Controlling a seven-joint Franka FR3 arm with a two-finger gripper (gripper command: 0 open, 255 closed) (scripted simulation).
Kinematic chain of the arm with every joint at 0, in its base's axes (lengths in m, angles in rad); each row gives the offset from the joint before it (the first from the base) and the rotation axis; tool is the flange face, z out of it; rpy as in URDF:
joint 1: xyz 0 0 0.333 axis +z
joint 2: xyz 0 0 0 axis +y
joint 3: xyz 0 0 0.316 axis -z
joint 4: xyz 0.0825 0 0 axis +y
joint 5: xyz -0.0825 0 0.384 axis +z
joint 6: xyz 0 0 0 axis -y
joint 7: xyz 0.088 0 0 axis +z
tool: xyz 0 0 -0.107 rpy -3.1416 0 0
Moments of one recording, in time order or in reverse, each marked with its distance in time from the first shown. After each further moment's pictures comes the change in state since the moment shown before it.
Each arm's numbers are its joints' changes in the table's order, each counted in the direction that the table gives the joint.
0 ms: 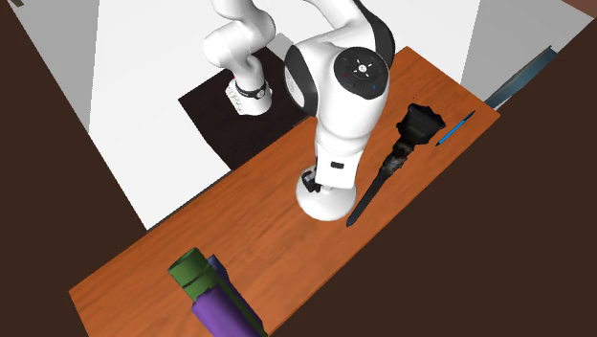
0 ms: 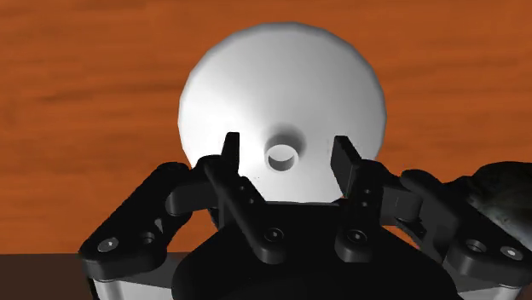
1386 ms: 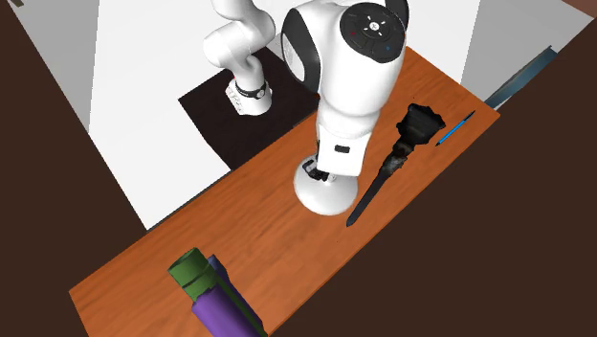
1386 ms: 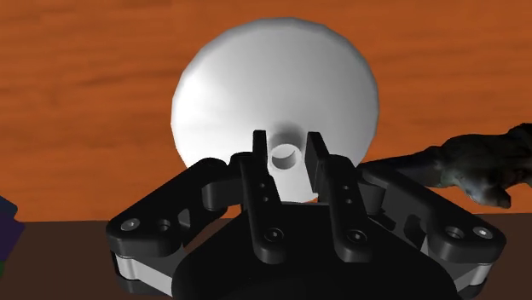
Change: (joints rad) arm 0.000 0.007 0.000 -0.152 0.002 -0.145 0.008
